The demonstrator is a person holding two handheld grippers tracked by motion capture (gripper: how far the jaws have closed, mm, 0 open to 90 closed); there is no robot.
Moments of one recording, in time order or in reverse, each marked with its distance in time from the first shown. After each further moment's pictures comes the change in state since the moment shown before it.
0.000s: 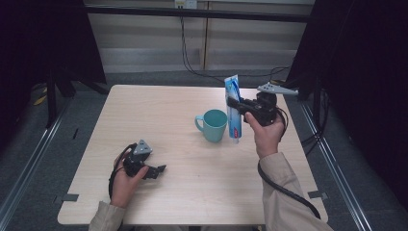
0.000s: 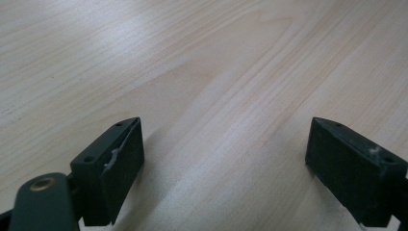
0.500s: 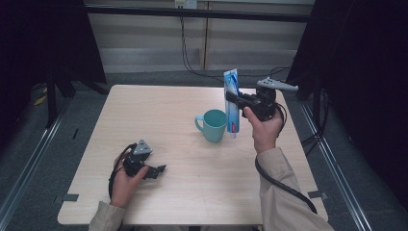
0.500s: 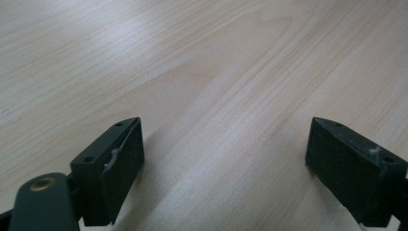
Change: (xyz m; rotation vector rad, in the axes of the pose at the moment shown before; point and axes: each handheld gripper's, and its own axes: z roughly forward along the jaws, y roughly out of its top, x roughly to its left) left arm 0.000 0.000 0.000 0.003 0.001 0.003; right arm 0.001 0.012 0.005 -0.038 0.011 0.005
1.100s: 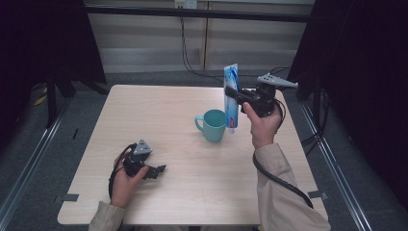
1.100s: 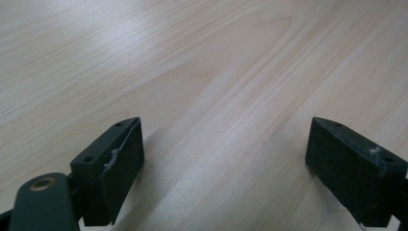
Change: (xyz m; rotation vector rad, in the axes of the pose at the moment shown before) left arm 0.000 0.000 0.000 -0.001 0.000 -0.001; right arm -0.002 0.008 0.005 -0.038 -0.005 0.002
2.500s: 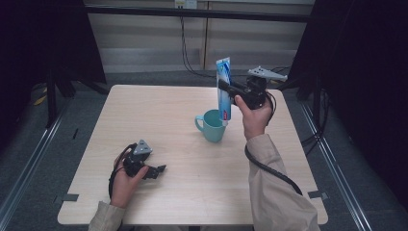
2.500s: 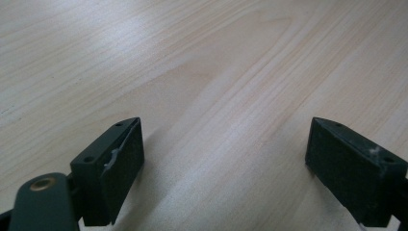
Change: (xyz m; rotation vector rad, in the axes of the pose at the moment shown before) left arm -0.001 0.000 0.000 -0.008 0.001 -0.008; right arm -0.003 0.007 0.030 -0.016 0.008 -0.028
